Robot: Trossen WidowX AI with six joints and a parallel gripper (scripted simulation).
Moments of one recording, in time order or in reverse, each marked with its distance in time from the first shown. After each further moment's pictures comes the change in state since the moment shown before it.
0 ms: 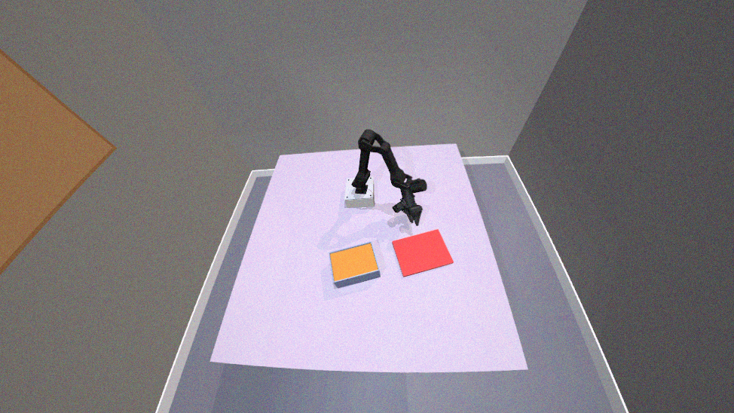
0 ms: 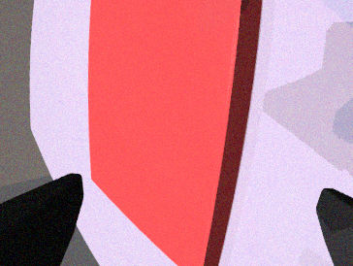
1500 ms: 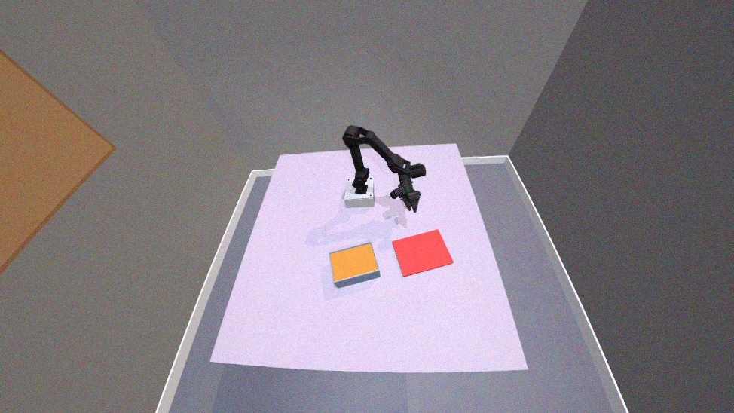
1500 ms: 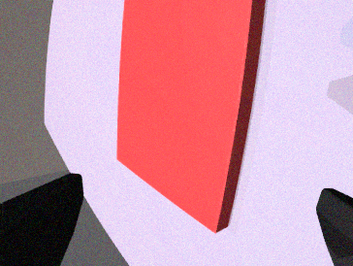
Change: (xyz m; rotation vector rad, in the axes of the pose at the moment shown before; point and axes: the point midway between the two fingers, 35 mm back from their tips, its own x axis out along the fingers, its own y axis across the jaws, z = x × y) arm -0.070 0.023 0.001 -0.013 -0.012 -0.015
